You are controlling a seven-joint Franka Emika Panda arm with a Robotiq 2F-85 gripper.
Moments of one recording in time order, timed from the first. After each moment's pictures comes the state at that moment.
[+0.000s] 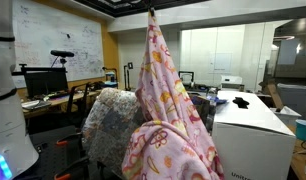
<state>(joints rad) 0.07 0.15 0.04 -1.11 0.06 1.53 0.27</state>
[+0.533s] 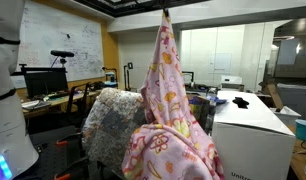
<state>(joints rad) 0.01 0.29 0.01 -0.95 0.07 1.61 0.32</state>
